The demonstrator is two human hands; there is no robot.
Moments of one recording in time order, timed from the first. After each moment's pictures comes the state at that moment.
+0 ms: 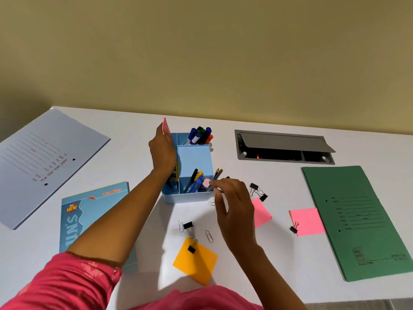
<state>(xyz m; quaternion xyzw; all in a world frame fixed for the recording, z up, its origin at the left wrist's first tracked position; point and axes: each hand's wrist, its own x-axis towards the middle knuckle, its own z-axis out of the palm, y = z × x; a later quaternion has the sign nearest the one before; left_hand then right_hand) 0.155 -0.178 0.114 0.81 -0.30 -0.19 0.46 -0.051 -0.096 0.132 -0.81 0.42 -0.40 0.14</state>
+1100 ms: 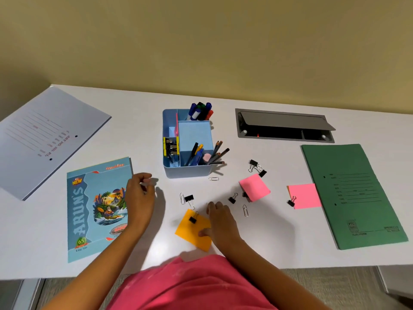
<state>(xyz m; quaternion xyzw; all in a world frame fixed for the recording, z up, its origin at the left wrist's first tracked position) 0.129 0.002 0.049 0.82 -0.30 -0.19 0.45 -0.071 -0.039 0.050 -0.80 0.52 0.16 0.26</state>
